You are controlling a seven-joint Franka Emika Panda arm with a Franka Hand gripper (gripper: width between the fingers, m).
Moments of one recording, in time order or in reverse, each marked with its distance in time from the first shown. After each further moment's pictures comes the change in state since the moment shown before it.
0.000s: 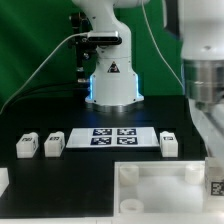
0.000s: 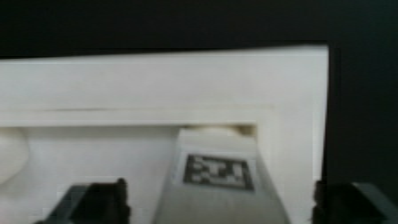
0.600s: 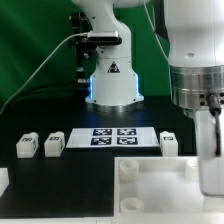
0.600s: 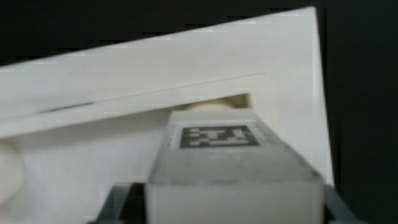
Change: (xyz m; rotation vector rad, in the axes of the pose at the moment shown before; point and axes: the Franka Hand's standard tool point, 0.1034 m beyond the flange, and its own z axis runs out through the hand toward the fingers) arm 0.021 0.005 0.008 -0.034 -0.015 0.472
